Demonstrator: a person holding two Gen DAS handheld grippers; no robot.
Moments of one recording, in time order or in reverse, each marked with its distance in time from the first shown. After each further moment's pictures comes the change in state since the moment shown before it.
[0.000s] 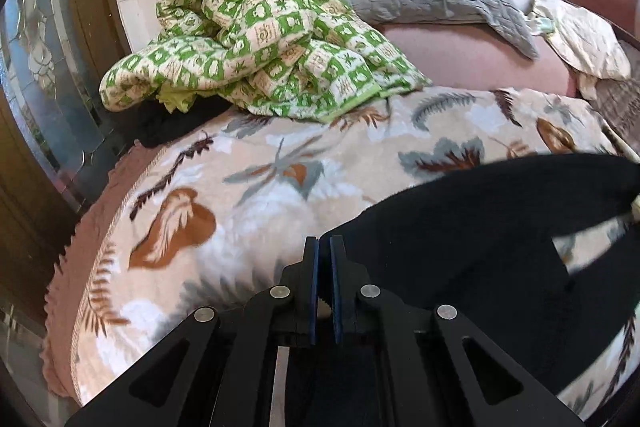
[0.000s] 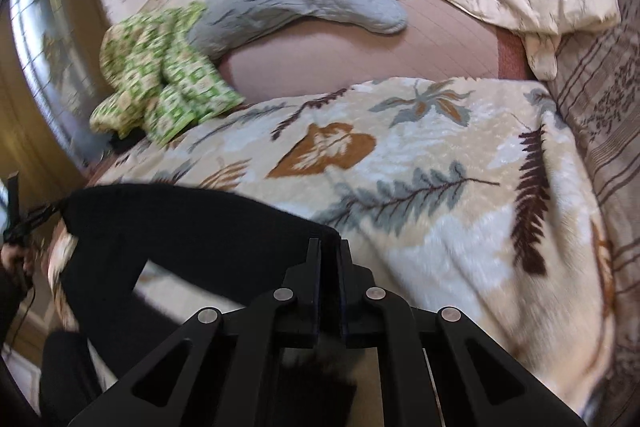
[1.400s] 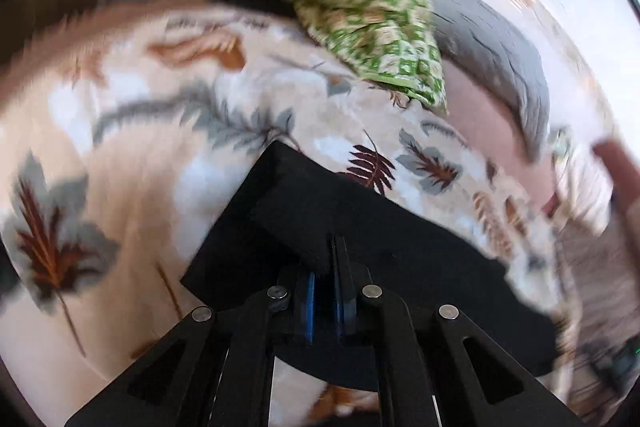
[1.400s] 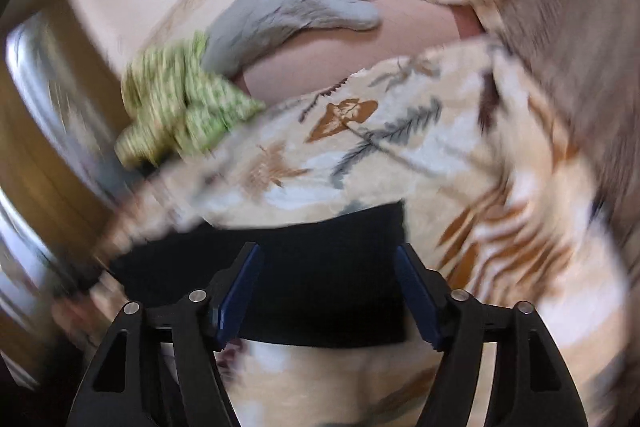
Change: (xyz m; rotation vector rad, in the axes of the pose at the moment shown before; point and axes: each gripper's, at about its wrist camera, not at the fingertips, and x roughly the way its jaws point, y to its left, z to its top) left arm -0.059 0.033 -0.101 -0.574 0.032 -0.142; right arm -0.100 0.015 -0.090 0.334 -0.069 0.125
